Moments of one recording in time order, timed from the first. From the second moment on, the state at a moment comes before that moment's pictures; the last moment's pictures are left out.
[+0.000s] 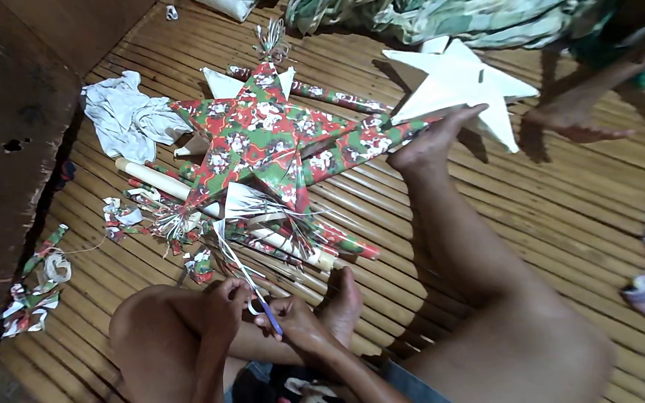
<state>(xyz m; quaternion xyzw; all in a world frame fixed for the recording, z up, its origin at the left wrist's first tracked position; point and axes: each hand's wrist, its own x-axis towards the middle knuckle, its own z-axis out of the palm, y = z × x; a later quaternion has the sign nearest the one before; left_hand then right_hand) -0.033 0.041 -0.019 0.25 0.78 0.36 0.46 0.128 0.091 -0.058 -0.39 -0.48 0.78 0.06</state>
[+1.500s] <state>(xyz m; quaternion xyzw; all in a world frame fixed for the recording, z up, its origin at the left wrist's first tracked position) -0.038 0.048 -0.014 0.25 0.77 0.35 0.48 0.115 0.100 -0.063 -0.37 -0.49 0.79 0.08</state>
